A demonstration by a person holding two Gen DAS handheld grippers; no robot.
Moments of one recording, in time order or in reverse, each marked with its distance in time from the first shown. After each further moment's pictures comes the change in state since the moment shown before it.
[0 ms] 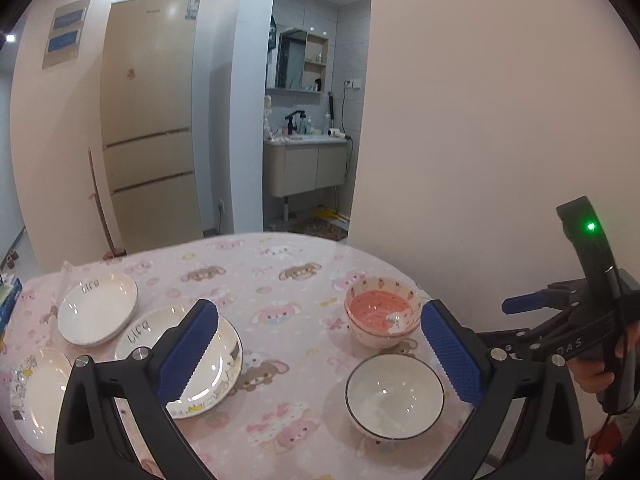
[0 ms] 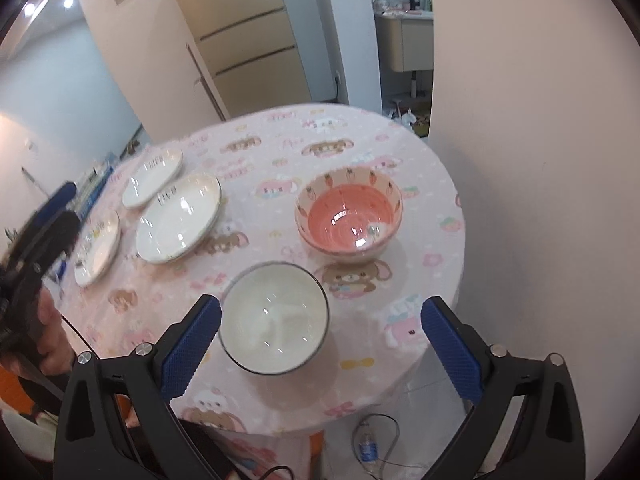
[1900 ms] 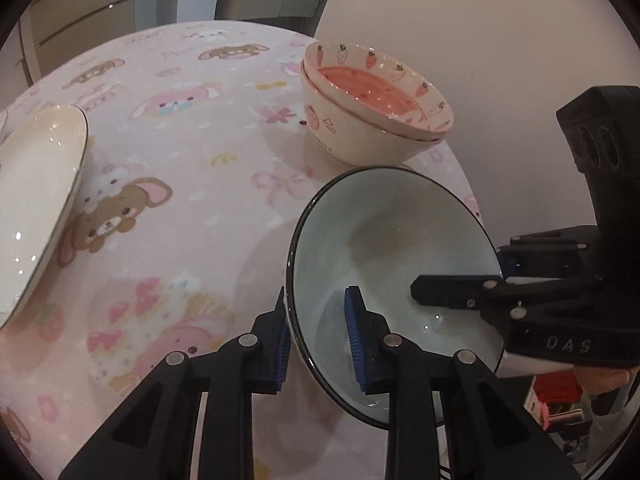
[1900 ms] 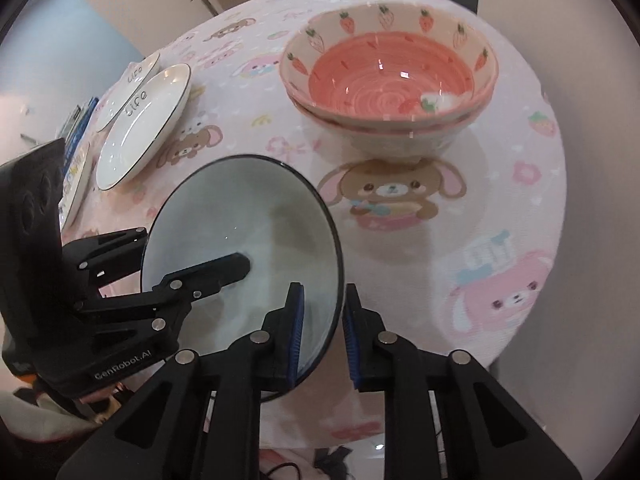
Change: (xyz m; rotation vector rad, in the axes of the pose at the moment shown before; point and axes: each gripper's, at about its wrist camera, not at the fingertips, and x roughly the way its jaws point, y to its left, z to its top) left arm 0.172 -0.021 -0.118 -0.092 0.600 -0.183; right arm 0.140 -0.008 -0.030 0.020 0.336 0.116
